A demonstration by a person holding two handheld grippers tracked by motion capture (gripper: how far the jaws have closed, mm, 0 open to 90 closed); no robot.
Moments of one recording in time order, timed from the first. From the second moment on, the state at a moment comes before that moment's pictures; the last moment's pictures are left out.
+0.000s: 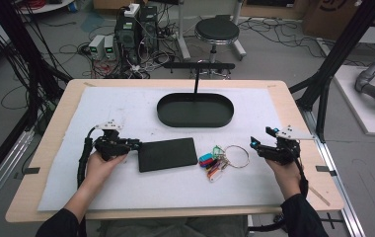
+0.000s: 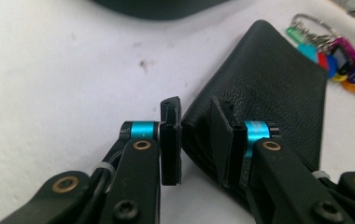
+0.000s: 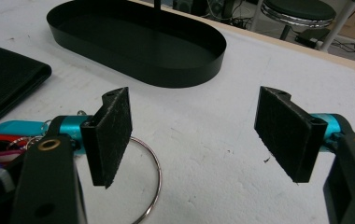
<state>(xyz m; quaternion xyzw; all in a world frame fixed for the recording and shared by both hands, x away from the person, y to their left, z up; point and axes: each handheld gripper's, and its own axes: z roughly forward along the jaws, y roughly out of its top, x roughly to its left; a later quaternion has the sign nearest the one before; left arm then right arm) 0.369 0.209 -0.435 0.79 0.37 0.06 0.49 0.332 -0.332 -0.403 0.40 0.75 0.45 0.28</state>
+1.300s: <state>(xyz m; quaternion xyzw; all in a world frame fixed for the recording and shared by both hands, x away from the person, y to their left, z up) 0.311 0.202 -0.393 0.79 0.13 0.18 0.57 0.351 -0.205 -0.407 0.19 0.84 0.49 0.11</state>
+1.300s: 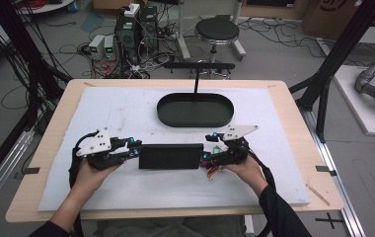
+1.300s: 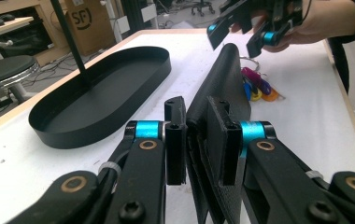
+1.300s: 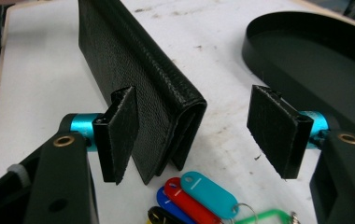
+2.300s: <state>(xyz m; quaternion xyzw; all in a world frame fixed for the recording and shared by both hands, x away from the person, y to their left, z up) 0.325 0.202 -0.411 0.80 0.16 0.12 0.56 0.347 -0.195 -0.393 0.09 0.85 0.52 0.05</state>
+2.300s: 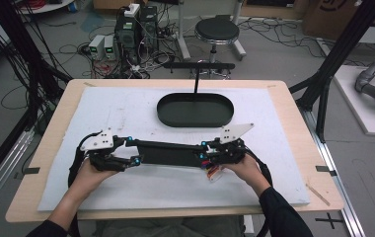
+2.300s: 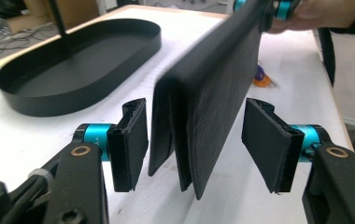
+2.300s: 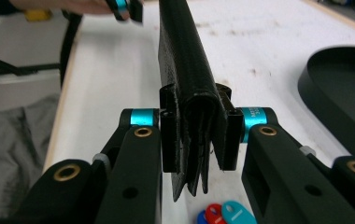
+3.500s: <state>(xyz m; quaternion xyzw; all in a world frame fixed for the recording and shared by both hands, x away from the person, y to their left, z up) 0.326 0.184 -0.397 0.78 0.12 0.09 0.61 0.348 -0.225 -0.378 0.13 0.81 0.57 0.08</state>
